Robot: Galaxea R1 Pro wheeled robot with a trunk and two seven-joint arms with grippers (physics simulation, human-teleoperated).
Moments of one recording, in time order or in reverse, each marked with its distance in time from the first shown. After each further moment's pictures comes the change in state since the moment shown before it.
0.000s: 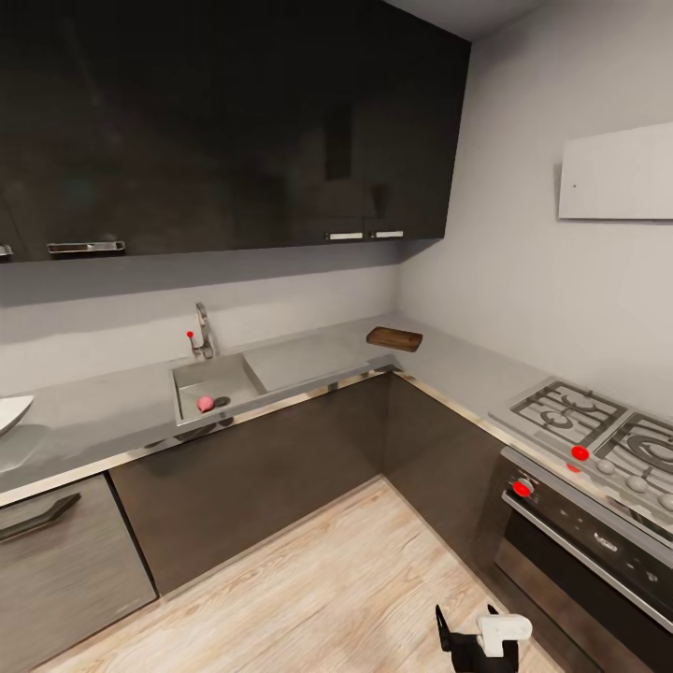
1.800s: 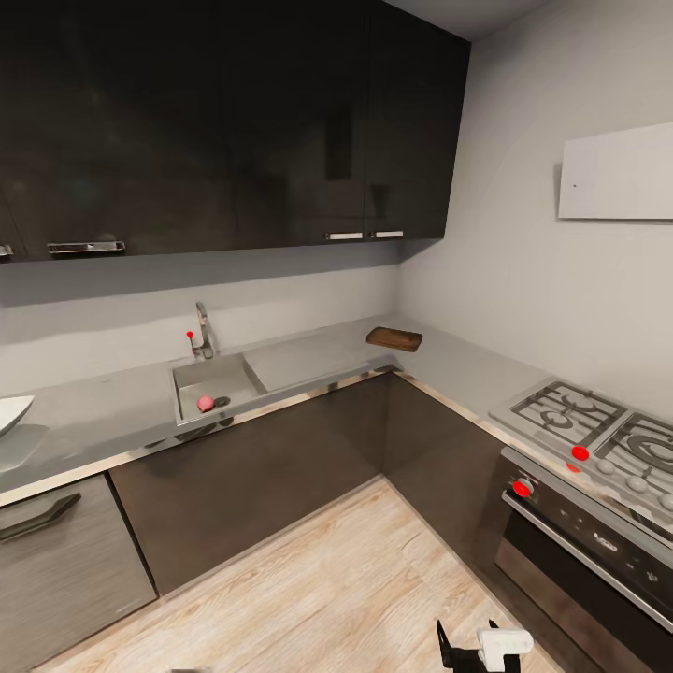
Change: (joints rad) left arm 0.001 -0.024 -0.006 -0.536 0.003 0.372 0.000; right arm 0.003 -0.001 -0.001 0.052 -0.002 0.000 0.006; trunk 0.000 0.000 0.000
